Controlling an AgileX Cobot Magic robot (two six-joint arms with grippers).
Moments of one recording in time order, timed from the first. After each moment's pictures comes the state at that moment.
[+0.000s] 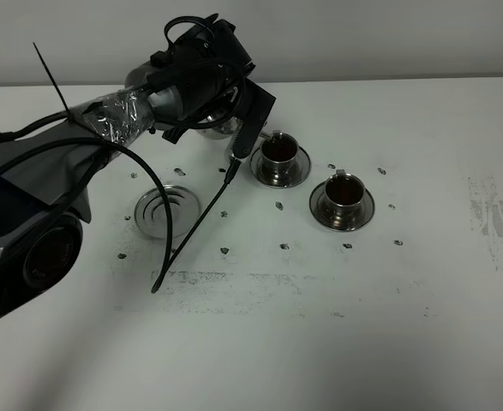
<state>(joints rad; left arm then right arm) -0.56 2.41 -2.12 0.71 0.87 1.16 0.11 -0.01 -0.52 0.08 1.11 0.00</state>
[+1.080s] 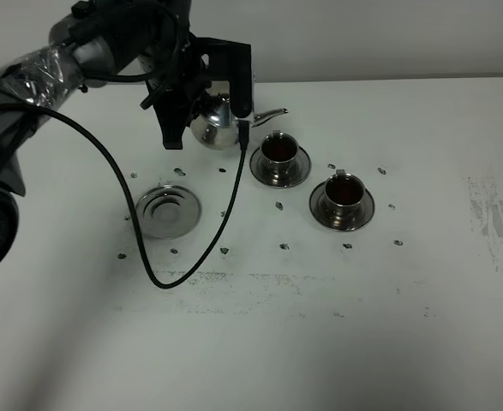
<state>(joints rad) -0.45 2.26 -2.08 0.21 0.99 1.08 0.11 -0.01 -0.52 0.08 1.11 0.00</state>
